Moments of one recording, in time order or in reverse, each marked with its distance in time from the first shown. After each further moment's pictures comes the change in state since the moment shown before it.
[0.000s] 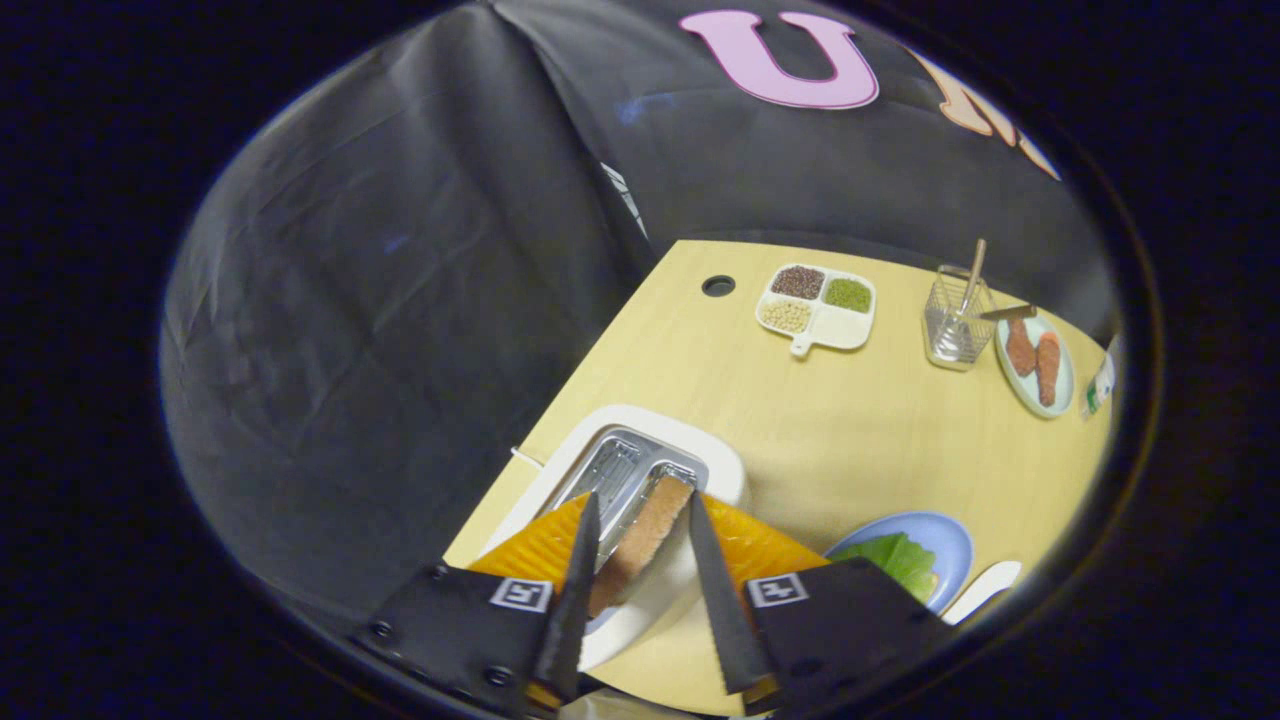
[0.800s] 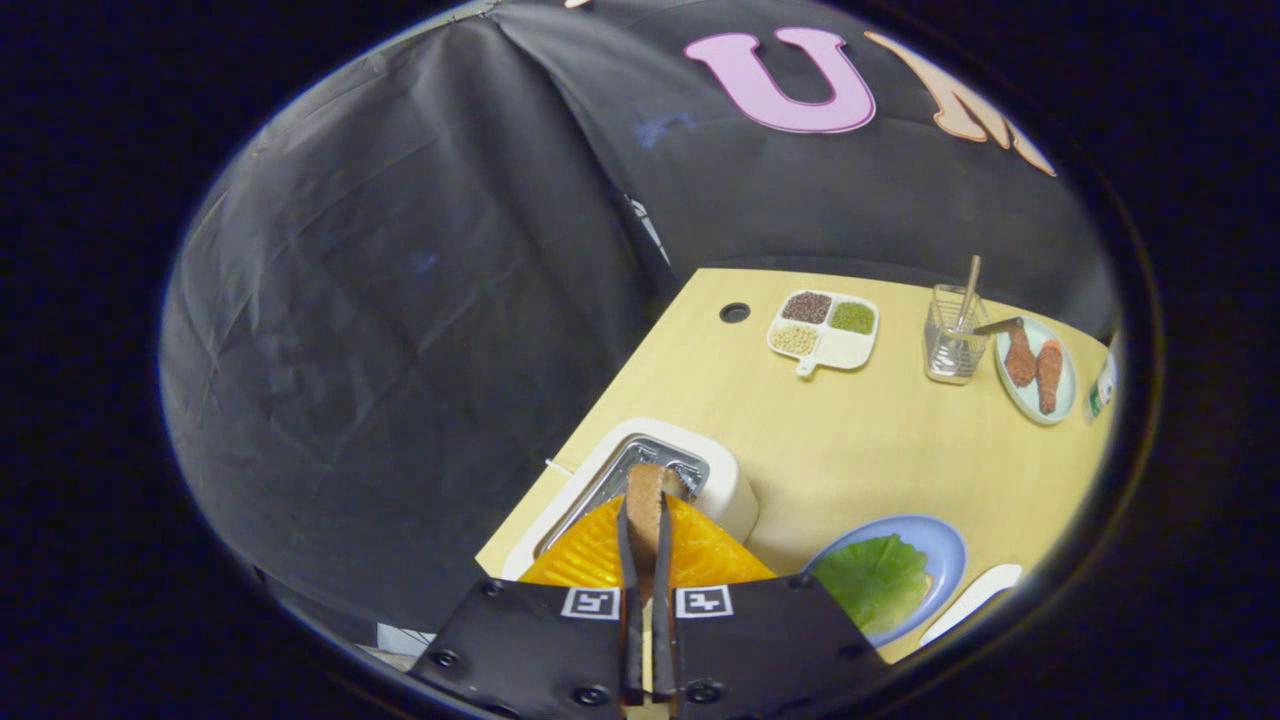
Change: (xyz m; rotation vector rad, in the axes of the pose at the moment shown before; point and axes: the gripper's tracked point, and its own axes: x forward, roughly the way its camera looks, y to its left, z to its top) arm -0.055 -0.005 0.012 -0.013 -0.087 0.090
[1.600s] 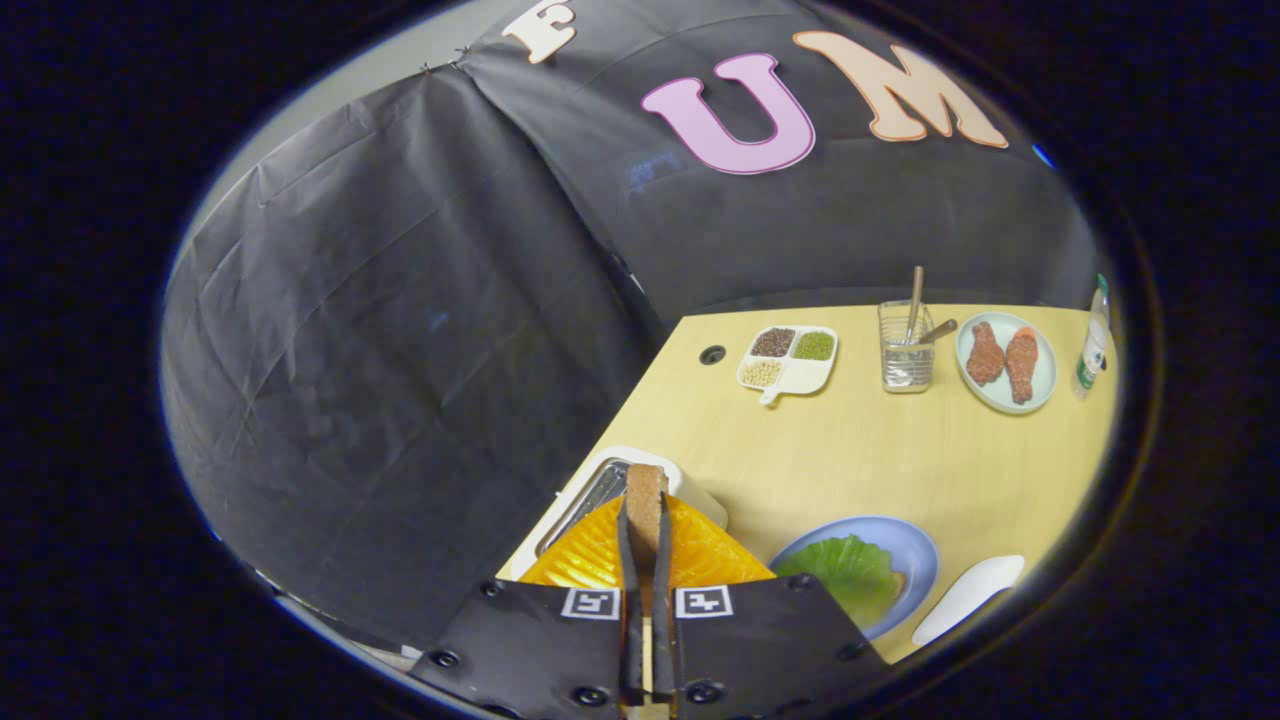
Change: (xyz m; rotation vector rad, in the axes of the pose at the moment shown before) arm -0.066 -0.049 0.018 0.091 -0.141 0.061
